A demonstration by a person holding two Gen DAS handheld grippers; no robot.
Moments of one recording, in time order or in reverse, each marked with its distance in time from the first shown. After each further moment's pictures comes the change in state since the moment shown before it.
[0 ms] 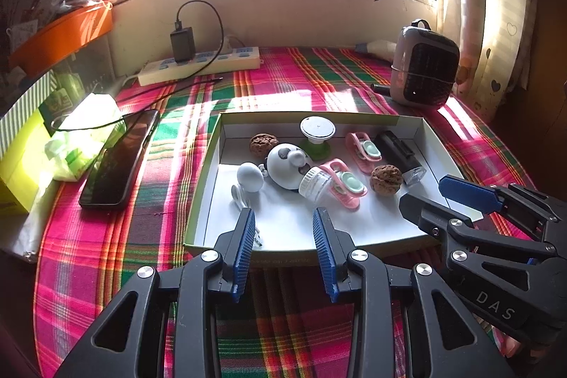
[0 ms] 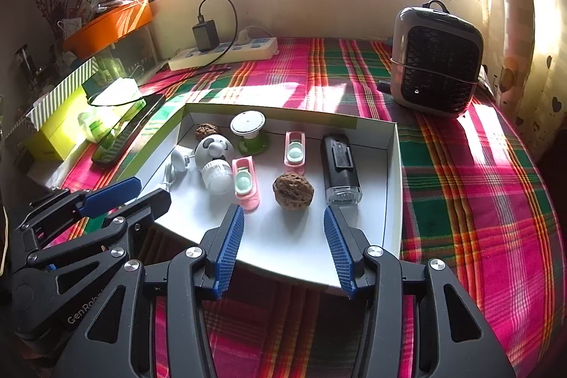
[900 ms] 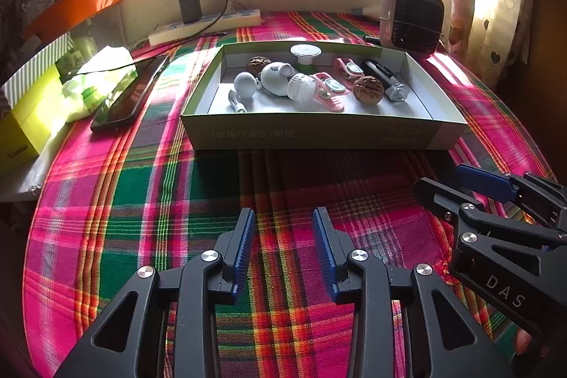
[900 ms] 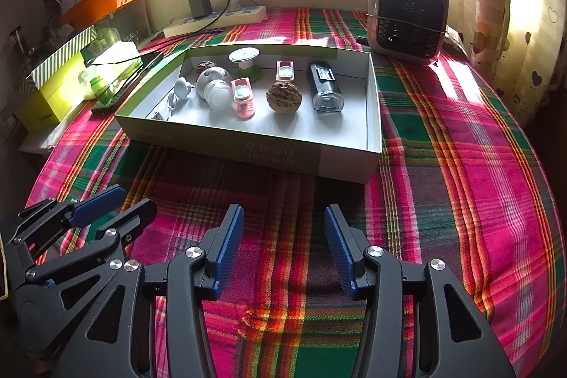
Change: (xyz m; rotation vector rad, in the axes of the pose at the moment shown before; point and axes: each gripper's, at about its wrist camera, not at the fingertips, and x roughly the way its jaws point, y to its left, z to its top) left arm -0.024 -0.016 -0.070 -0.004 0.094 0.032; right arm -0.022 0.004 -0.063 0.029 0.082 -0.054
